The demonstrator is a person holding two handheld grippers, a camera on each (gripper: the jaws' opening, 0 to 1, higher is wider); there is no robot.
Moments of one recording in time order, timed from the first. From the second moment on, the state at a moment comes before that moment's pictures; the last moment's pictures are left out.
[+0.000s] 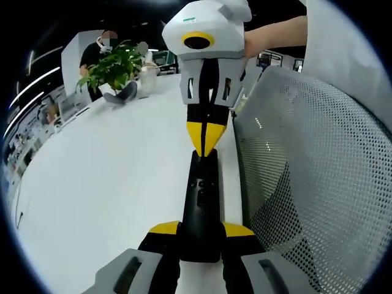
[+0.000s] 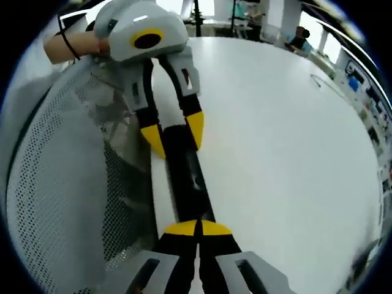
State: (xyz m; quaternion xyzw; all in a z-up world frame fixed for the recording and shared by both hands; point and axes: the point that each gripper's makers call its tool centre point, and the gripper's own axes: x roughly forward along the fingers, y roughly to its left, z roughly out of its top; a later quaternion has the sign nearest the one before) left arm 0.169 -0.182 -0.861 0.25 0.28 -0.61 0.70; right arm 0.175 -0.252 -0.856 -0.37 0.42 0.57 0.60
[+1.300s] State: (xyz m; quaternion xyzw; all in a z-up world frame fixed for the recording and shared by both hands) left arm 0.168 -0.183 -0.862 0.25 0.30 -0.59 0.70; right arm 0.171 -0.242 -0.855 -0.37 0.39 0.57 0.62
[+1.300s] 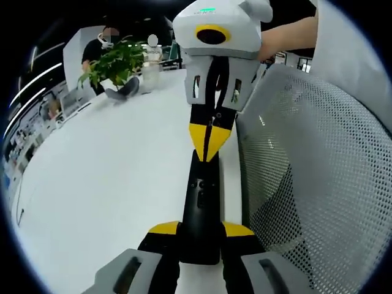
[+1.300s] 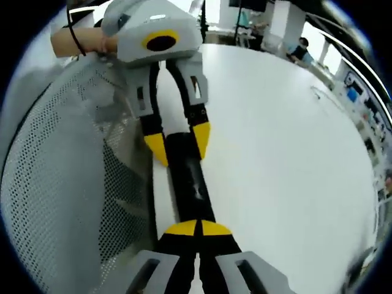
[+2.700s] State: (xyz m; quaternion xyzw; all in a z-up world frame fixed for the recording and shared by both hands) left arm 0.167 -0.187 -0.864 0.32 0.35 -0.58 0.66; right arm 0.171 -0.243 -0.859 -0.45 0.44 0.55 0.55
